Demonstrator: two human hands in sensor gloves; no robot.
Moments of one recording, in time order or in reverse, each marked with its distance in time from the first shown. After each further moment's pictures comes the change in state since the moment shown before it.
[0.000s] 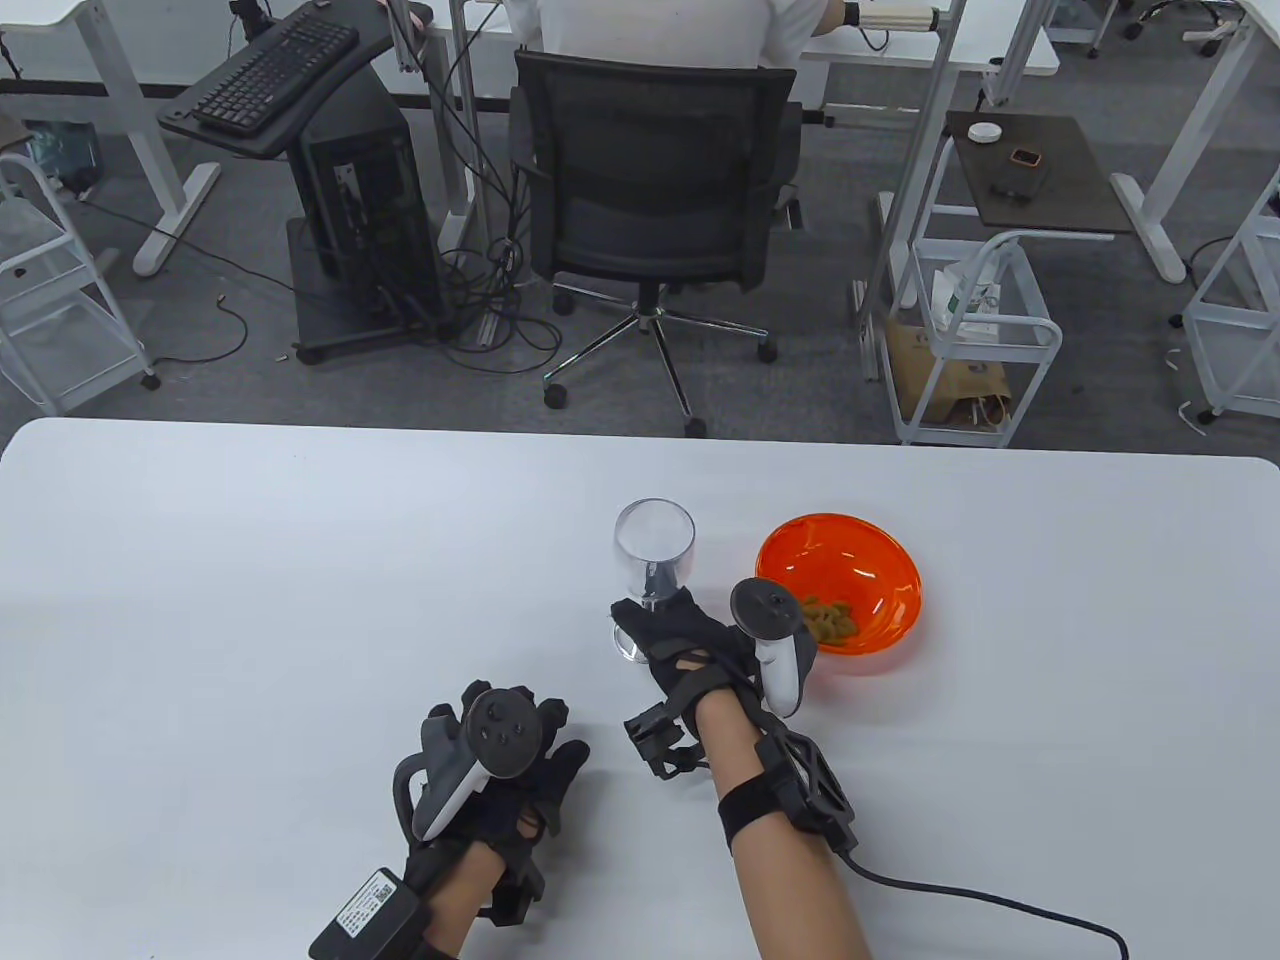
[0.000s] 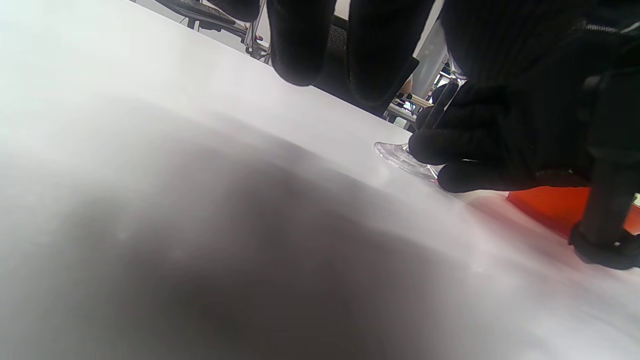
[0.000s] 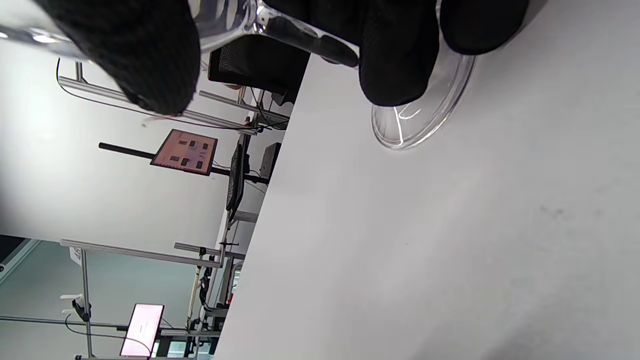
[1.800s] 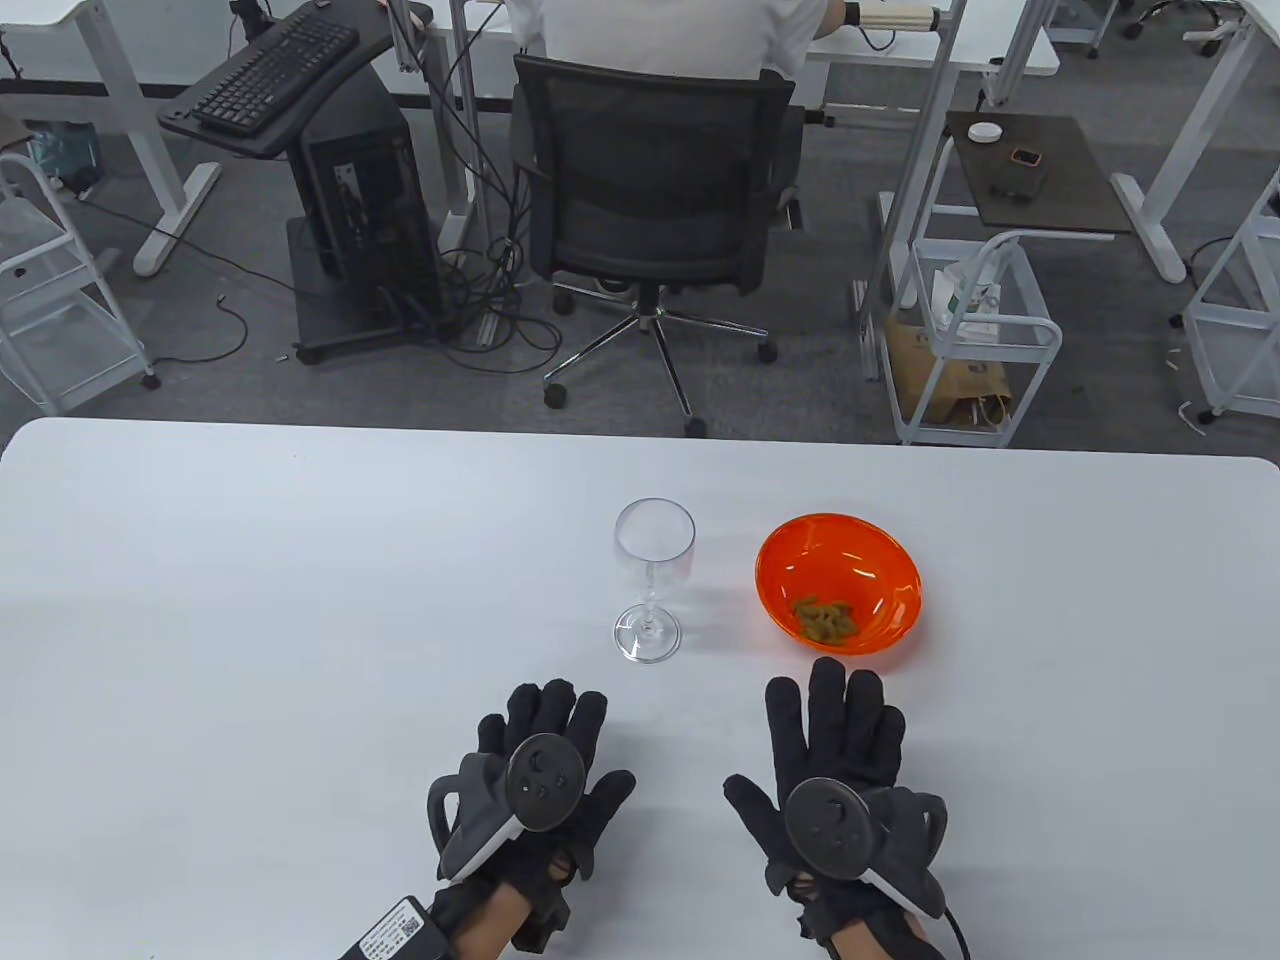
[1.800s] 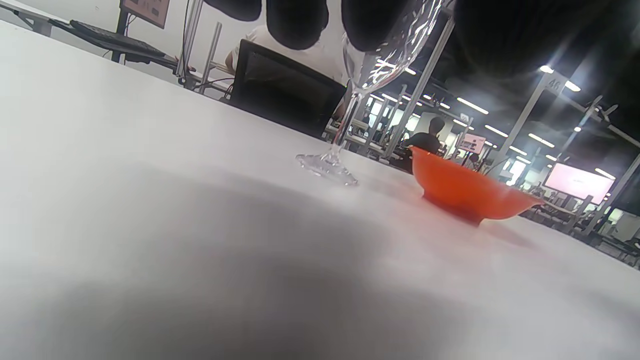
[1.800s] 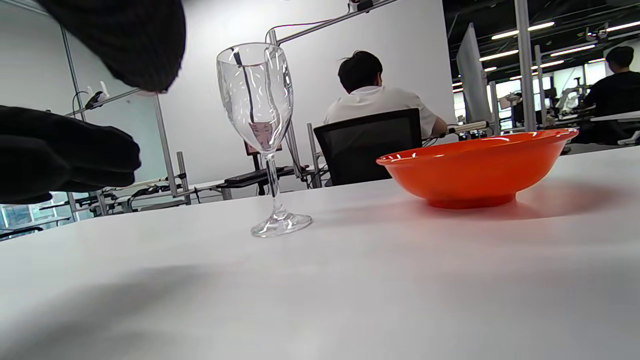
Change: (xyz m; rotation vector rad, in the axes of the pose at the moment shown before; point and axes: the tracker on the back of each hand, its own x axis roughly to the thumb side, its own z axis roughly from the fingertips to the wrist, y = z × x) left_hand 0.031 -0.013 0.026 0.084 -0.180 -0.063; right_hand 0.001 -0.046 0.194 -0.288 -0.432 1.046
